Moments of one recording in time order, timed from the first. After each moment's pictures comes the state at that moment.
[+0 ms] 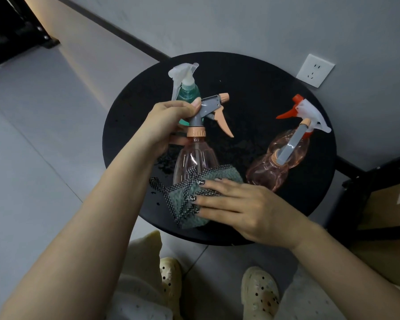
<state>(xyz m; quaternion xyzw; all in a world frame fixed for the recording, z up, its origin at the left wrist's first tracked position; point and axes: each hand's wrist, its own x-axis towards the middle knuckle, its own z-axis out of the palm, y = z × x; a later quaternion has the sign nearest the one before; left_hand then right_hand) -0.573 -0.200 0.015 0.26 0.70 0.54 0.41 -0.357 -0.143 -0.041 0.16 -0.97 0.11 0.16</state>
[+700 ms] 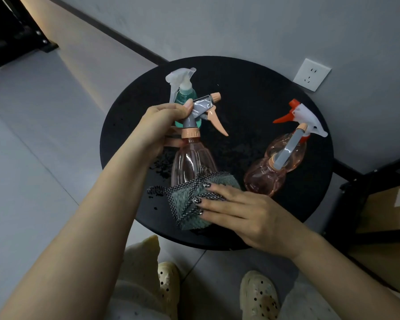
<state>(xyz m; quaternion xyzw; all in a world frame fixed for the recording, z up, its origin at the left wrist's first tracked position) -0.576 -0.197 0.016 0.23 0.69 0.55 0.41 -0.348 -0.142 -0.045 0.13 -0.97 0.13 0.18</state>
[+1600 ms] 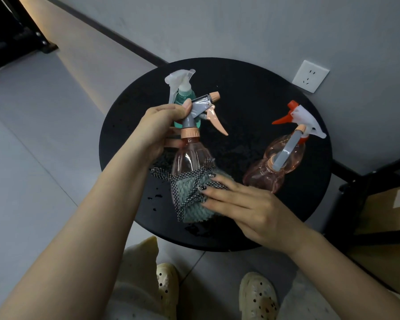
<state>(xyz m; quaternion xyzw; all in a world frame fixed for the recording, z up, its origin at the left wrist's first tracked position) -0.574 -0.196 0.018 0.22 0.69 0.56 0.40 -0.351 -0.139 -0.045 0.08 -0.95 0.20 0.21</state>
